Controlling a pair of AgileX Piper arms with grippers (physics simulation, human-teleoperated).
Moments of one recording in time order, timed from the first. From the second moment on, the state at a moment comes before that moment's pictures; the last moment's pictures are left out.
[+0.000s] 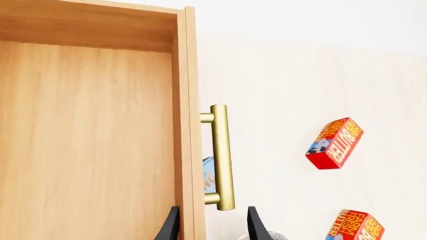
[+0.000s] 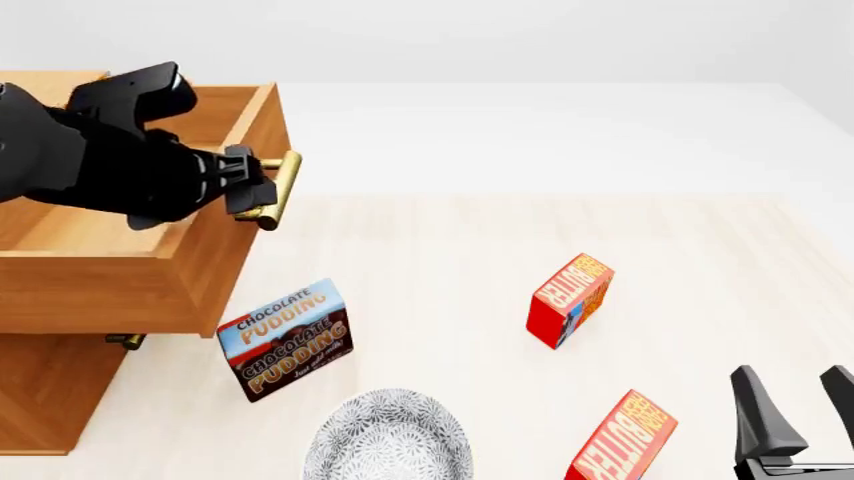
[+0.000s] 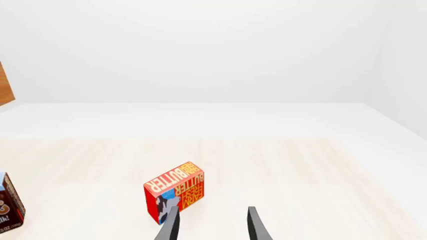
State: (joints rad) left arm -0.35 1.25 -1.28 0.89 -0.39; right arm 0.00 0.01 -0.01 0.00 0.00
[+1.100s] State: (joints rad) left arm -0.50 1.25 -1.54 1.04 -0.15; right arm 0.00 0.01 0.00 0.00 0.00
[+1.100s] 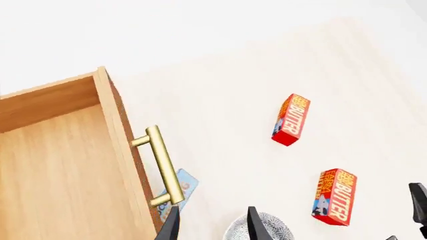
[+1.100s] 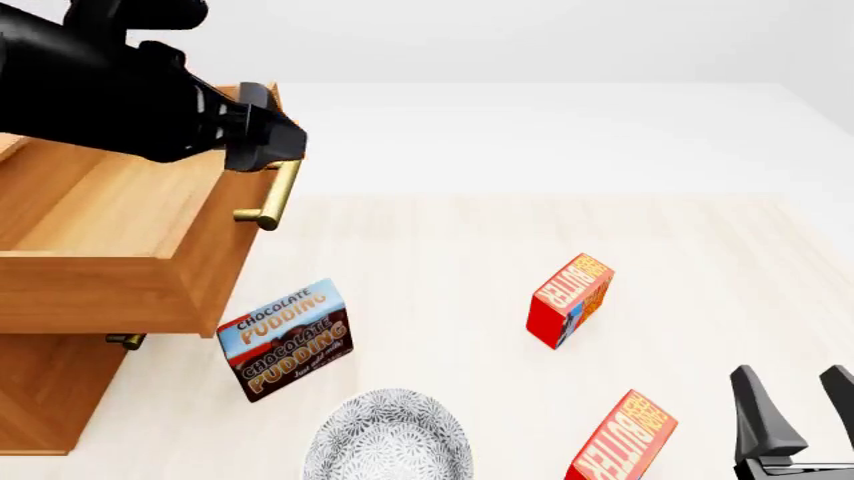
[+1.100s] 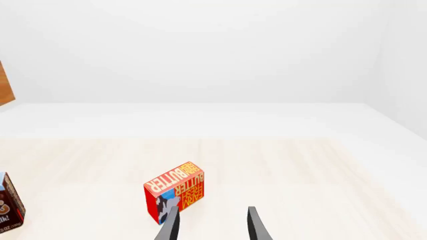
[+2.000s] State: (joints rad) left arm -0.77 1.44 -1.59 0.88 -0.06; right arm 0.00 0.03 0.00 -0.02 0.00
